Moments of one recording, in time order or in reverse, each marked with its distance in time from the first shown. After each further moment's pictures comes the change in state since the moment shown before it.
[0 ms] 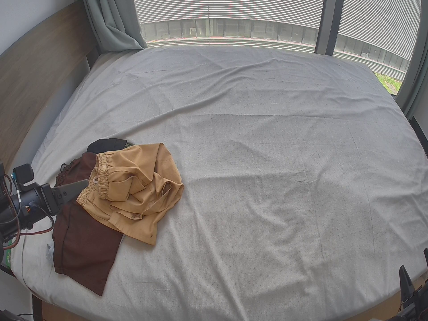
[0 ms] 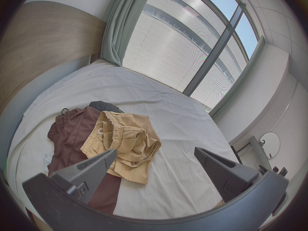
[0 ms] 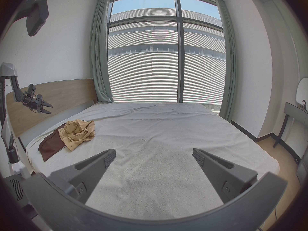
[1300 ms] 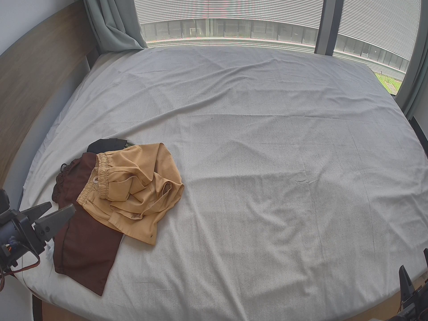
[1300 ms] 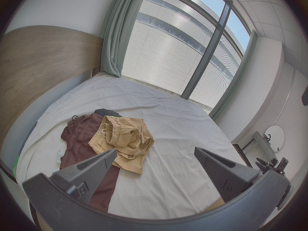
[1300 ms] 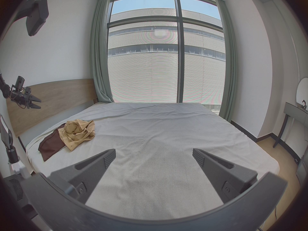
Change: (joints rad) left arm -0.177 -0.440 0.074 0.278 0.228 -0.003; right arm 0.000 0.000 0.000 0.001 0.000 -0.001
